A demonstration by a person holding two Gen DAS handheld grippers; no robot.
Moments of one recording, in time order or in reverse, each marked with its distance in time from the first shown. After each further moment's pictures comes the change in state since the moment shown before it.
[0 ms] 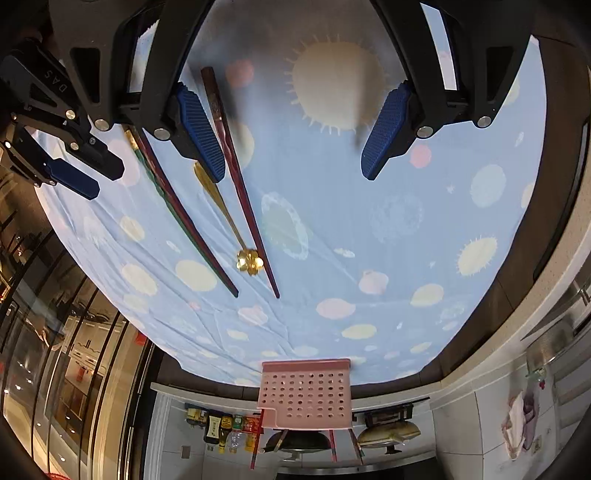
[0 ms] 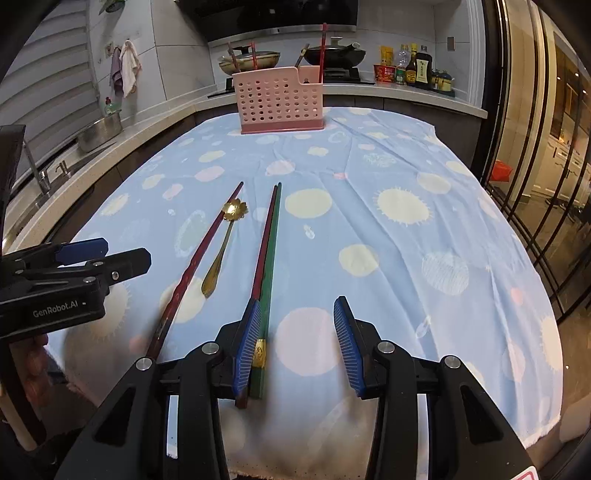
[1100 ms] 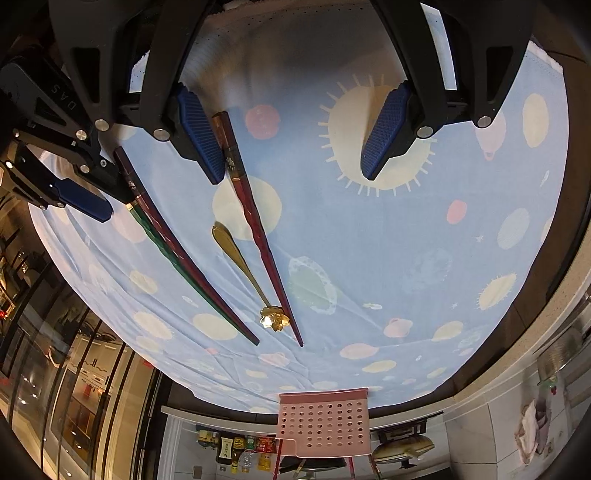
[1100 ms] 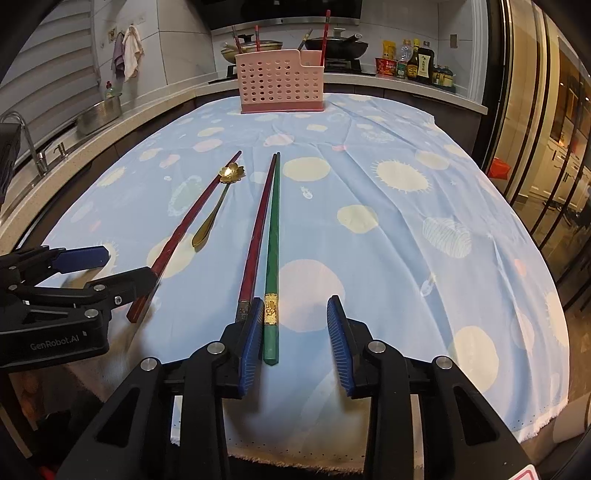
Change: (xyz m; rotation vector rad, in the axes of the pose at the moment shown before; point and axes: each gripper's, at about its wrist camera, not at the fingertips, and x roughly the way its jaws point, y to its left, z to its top) left arm 0.010 -0.018 -0.032 0.036 0.057 -0.017; right arm 0.006 0.000 -0.025 -0.033 0.019 -0.029
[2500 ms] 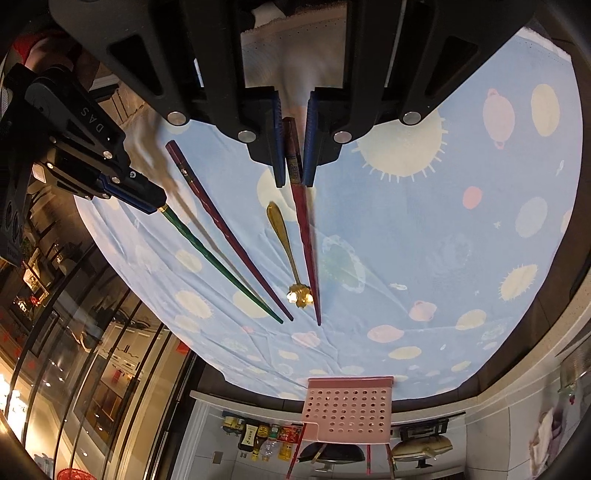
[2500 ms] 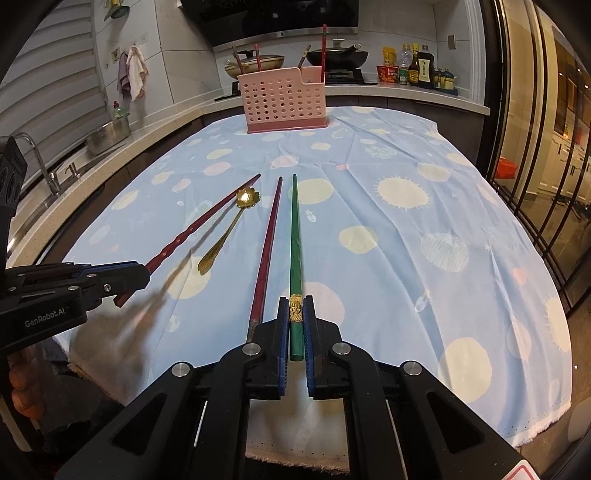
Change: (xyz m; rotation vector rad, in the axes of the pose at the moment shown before) left arm -0.025 0.005 0.013 -0.025 -0.041 -0.170; right arm -0.016 -0.009 0.011 0.038 -0.052 0.063
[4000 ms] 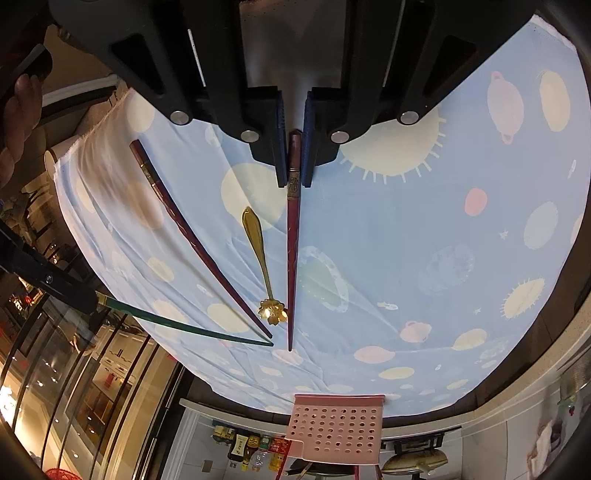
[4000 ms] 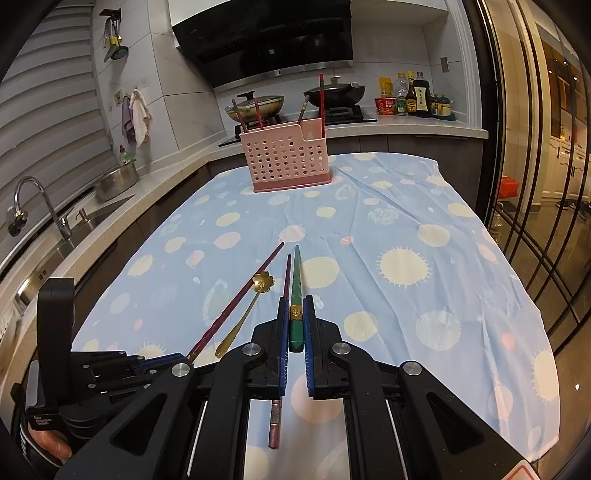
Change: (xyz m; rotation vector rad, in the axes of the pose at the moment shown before) left arm 0.026 0.021 -0.005 -0.015 0.045 0.009; right arm -0.024 -0.004 0.053 0.052 -0.128 0.046
